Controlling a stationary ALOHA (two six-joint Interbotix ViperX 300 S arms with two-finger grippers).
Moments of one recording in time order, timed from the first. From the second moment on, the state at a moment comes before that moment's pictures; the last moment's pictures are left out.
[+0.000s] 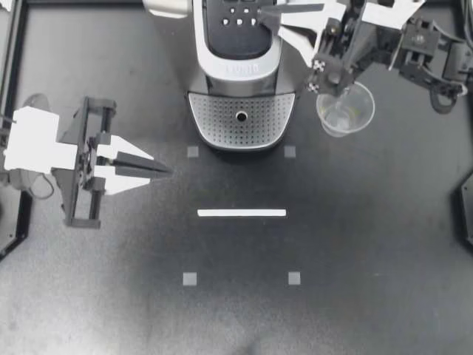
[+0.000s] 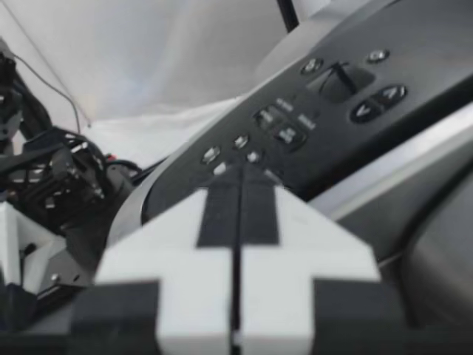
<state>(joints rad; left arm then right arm) 0.08 -0.53 1.00 0.54 -0.25 -0.37 -0.36 -0.30 0.69 -0.05 -0.32 0.40</state>
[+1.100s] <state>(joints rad) 0.08 -0.44 1.01 0.54 -0.31 -0.37 -0.53 -0.73 1.26 0.05 0.15 0.80</state>
